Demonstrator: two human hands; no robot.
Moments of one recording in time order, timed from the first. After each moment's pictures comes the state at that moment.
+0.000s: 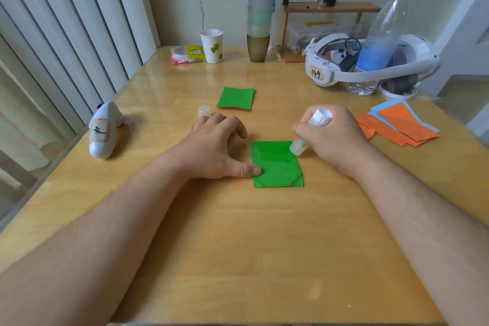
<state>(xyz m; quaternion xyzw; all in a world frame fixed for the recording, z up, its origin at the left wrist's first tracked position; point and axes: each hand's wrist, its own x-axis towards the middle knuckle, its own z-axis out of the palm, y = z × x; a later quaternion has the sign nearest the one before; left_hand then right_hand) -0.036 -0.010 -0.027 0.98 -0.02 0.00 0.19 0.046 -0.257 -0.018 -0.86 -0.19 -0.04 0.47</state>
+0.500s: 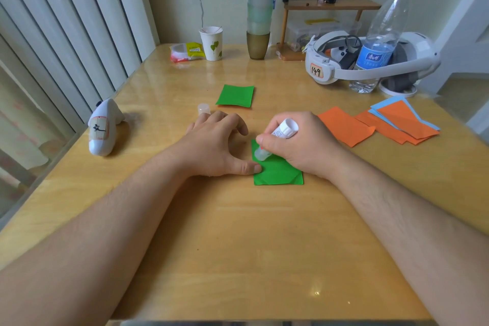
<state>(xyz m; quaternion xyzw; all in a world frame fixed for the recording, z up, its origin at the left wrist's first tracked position) -0.036 -0.014 -0.027 0.98 -0.01 0.00 0.19 0.028 -0.225 -0.025 -0.85 -0.29 0.03 0.45</state>
